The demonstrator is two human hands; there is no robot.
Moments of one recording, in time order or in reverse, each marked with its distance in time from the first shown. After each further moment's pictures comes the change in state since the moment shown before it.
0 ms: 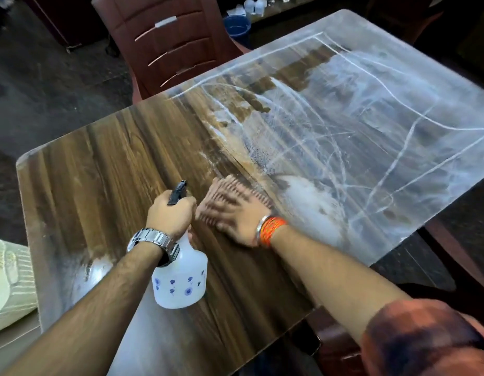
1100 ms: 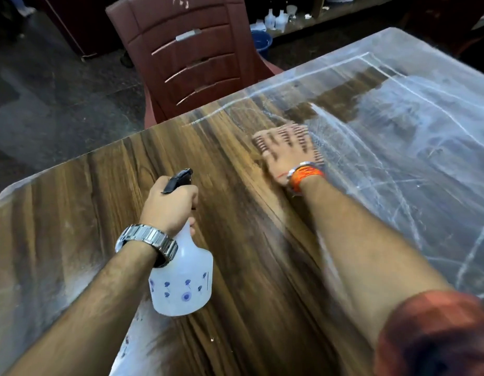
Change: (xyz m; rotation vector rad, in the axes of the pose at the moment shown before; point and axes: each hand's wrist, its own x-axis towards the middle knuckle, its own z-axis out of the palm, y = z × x) left_hand 0.137 0.050 -0.016 -0.274 -0.055 -0.033; right_hand 0.167 0.177 -0.027 -0.041 0.067 0.605
